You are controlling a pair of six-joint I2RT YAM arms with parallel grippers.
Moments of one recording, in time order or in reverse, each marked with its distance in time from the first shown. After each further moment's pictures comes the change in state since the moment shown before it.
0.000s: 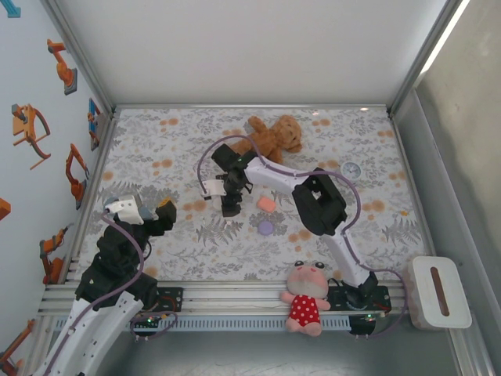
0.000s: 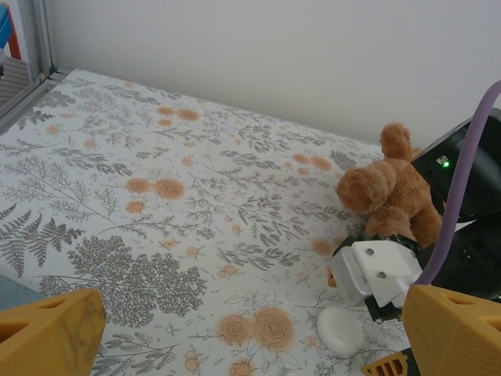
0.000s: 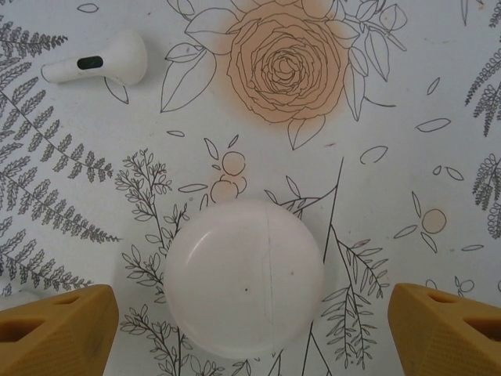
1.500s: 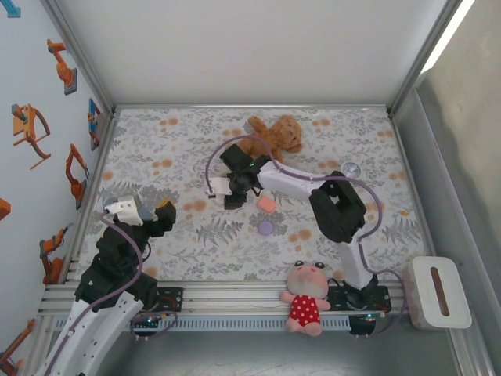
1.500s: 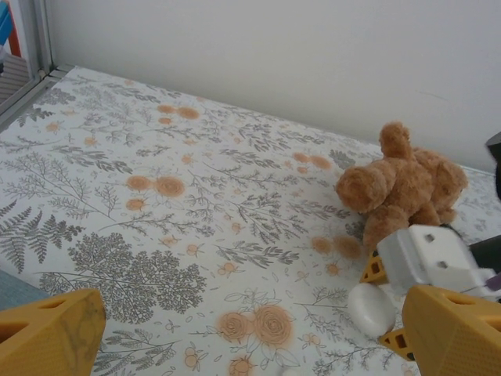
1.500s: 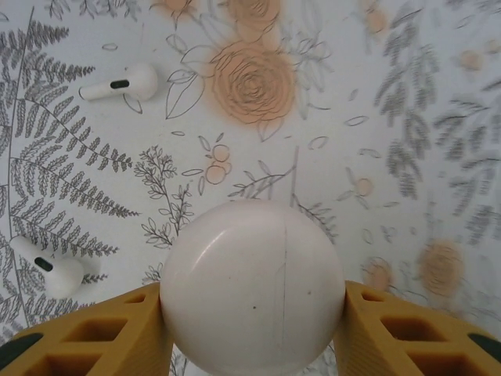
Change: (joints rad) left arm 0.000 -0.011 0.004 -0.015 0.012 -0.007; right arm -0.007 -0.244 -0.269 0.217 0.022 0.057
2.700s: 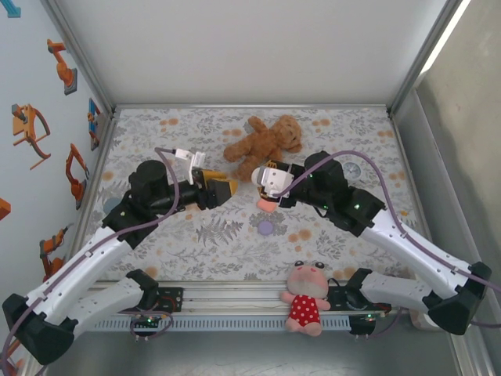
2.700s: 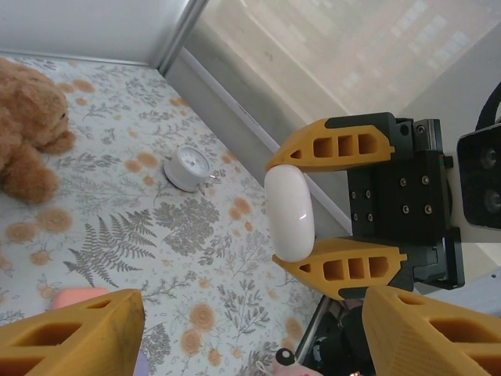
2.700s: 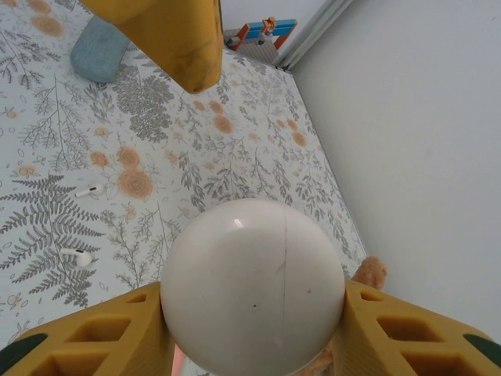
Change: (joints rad) left arm -0.170 0.748 0.392 0.396 0.846 -0.132; right arm -0.008 -0.987 -0.524 0.192 0.116 0.176
